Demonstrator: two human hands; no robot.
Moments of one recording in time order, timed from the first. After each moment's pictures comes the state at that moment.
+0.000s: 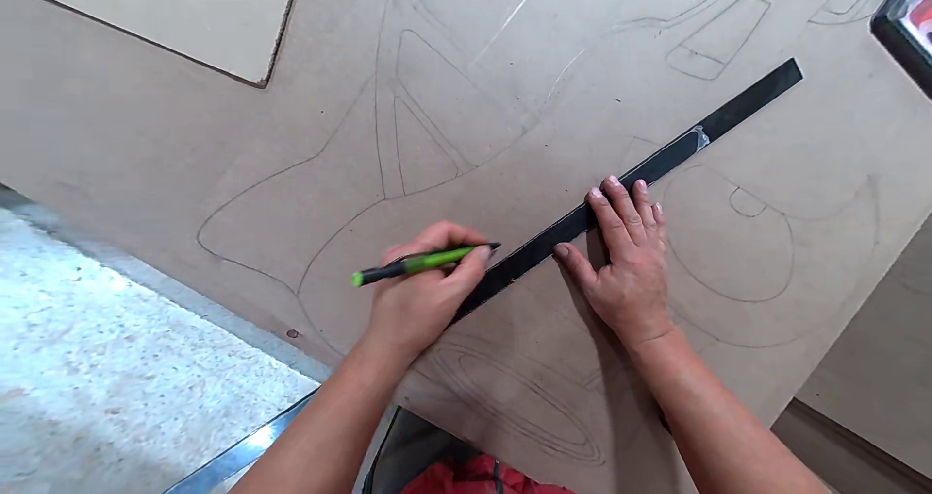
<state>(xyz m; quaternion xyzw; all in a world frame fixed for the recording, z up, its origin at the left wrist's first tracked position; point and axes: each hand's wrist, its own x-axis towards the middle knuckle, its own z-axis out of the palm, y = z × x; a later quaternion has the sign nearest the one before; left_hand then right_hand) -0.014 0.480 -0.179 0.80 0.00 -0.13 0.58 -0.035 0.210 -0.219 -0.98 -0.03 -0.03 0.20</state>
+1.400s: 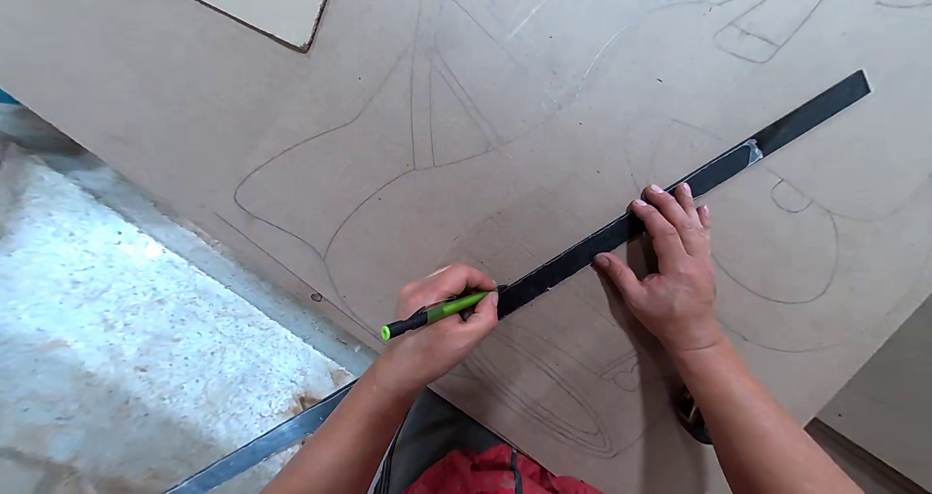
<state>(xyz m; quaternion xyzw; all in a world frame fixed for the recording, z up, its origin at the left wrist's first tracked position) -0.079 0.501 -0.190 0.83 -0.04 -0.11 0.54 -0.056 0.187 -0.220 -0.97 -0.08 -0.06 0.24</state>
